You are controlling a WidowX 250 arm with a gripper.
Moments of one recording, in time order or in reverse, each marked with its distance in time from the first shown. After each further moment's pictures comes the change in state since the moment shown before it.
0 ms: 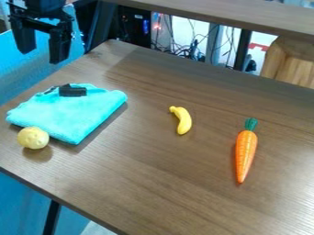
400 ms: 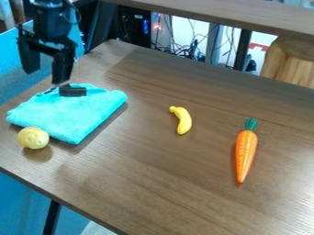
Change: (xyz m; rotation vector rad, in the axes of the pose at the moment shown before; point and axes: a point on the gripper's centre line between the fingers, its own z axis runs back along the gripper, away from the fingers) arm 0.009 0.004 -0.042 0.023 0.084 -0.045
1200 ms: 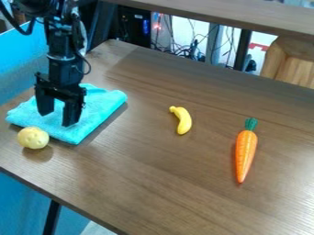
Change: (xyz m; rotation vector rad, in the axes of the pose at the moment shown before) arm 0.012 -0.011 -0.079 -0.045 0.082 -0.096
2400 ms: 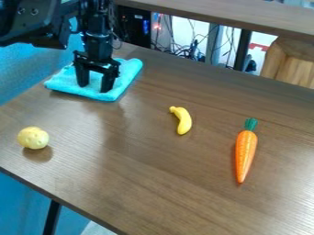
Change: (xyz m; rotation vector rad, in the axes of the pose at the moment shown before) arm 0.138 -0.026 0.019 -0.021 -0.072 0.029
